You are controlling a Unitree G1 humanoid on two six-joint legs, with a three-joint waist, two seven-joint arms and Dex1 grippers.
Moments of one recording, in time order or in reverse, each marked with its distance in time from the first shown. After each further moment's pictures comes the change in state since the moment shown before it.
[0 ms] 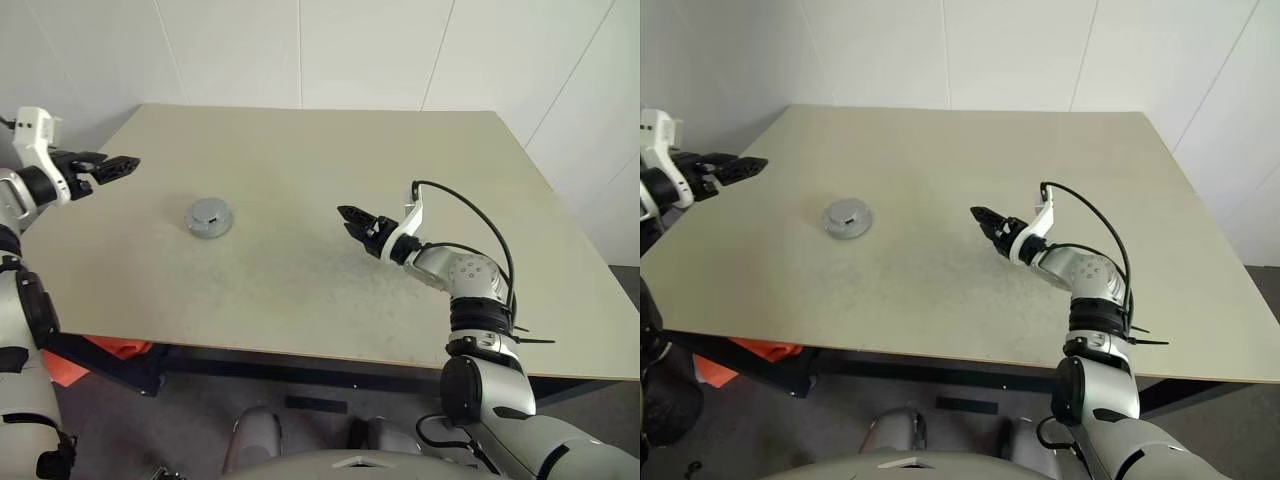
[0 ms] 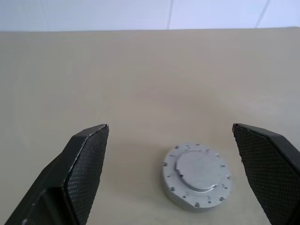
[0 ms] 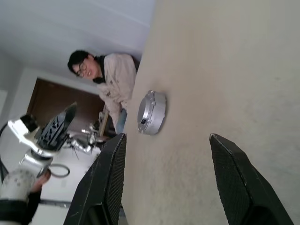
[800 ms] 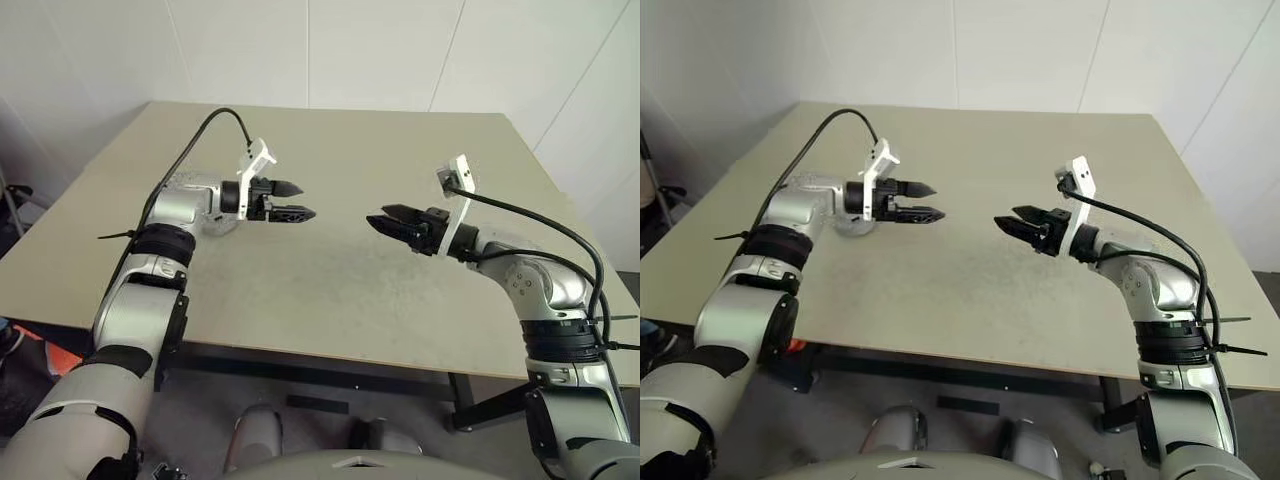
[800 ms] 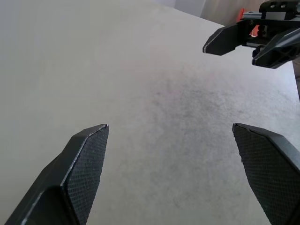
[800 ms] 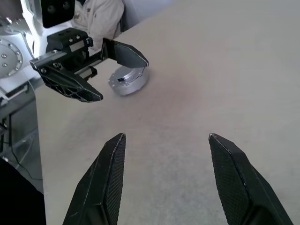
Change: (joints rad) left arm 0.070 -0.463 -0.227 -0.360 -0.020 0.066 -0.138; right arm 0.169 -0.313 0.258 -0.332 -0.244 -0.275 0.389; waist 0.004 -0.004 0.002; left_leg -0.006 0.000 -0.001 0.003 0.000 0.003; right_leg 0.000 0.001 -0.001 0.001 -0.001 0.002
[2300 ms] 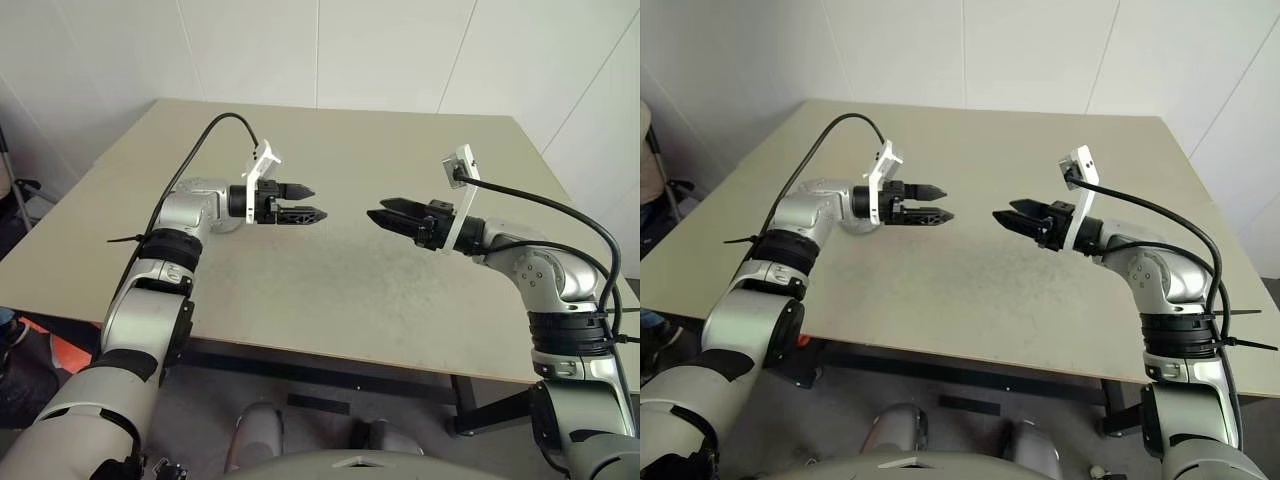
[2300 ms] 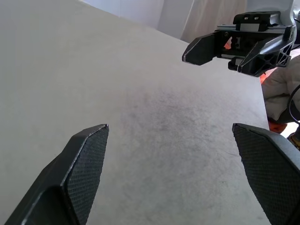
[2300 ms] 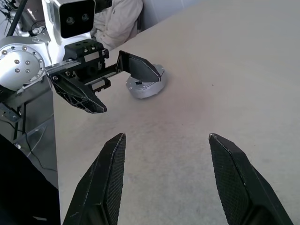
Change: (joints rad) left arm 0.027 -0.007 0.000 -0.026 -0.082 0.026 -0.028; right arm -0.035 -0.038 -0.002 -0.015 0.004 0.013 0.050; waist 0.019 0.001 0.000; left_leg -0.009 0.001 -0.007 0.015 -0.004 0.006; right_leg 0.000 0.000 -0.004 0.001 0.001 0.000
